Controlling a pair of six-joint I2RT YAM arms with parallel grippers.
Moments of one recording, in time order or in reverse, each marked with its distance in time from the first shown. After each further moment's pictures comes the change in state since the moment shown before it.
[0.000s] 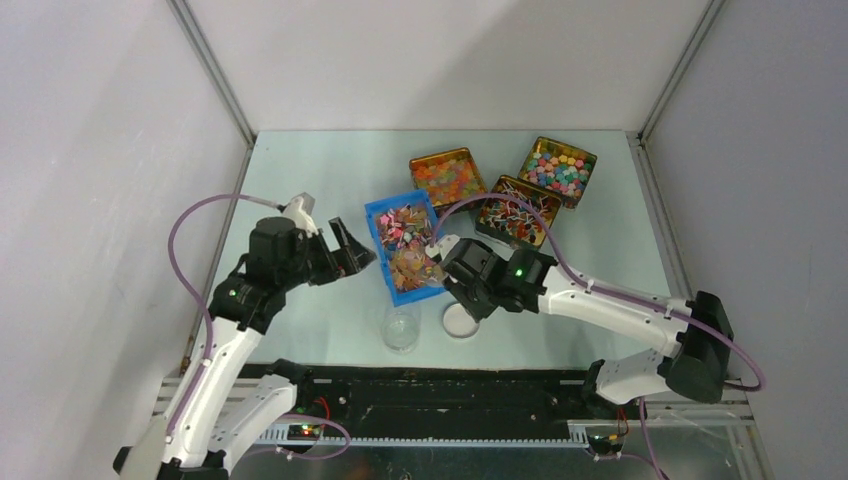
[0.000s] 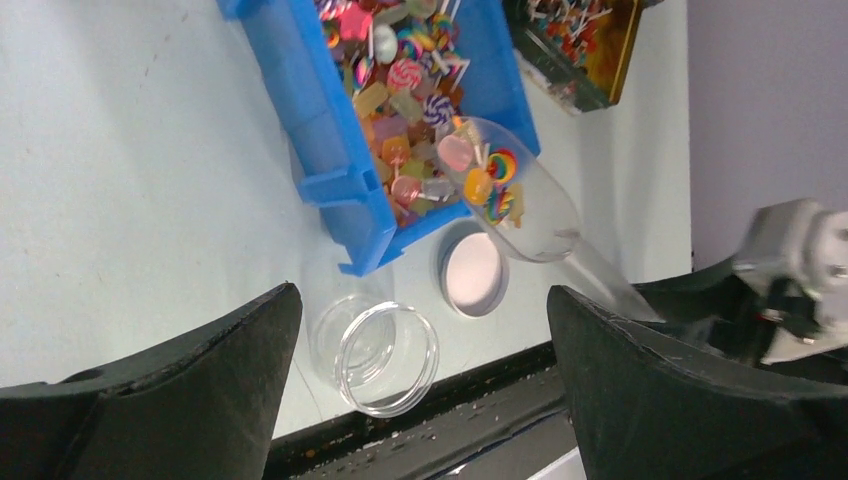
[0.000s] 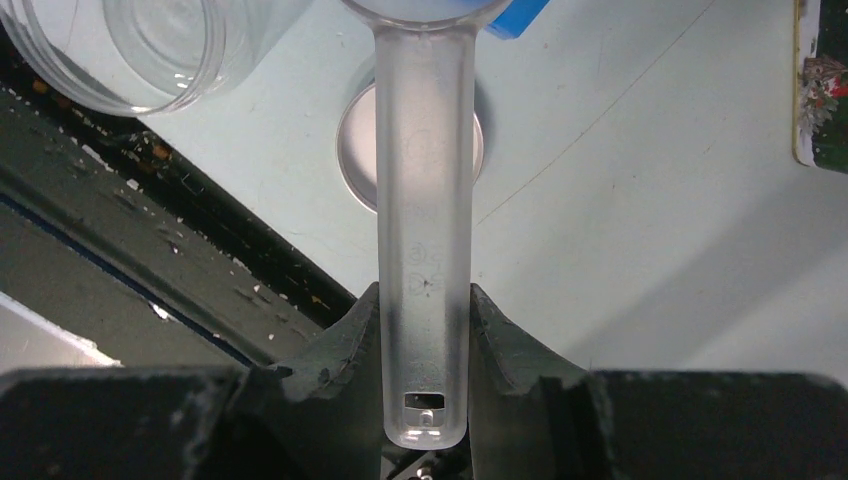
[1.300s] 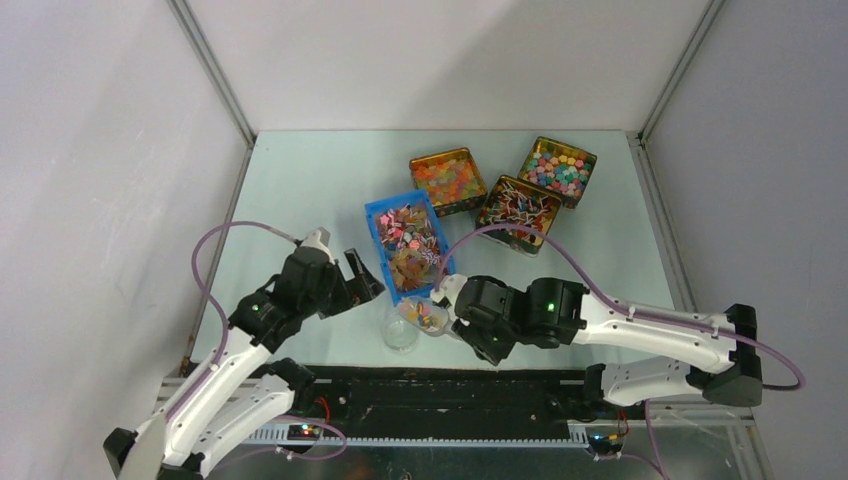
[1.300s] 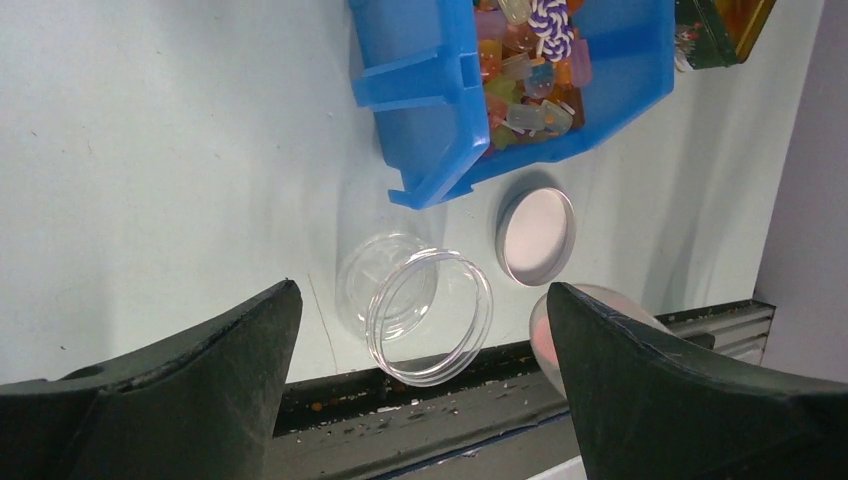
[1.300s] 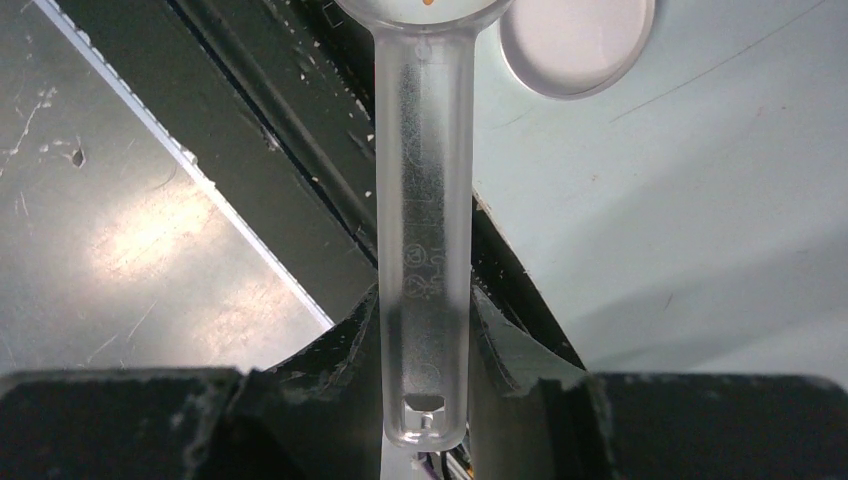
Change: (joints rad) left arm -0.240 -0.073 -0.207 -0.032 -0.239 -0.220; right arm 0.235 -0.166 0.000 -0.192 -0.090 0.079
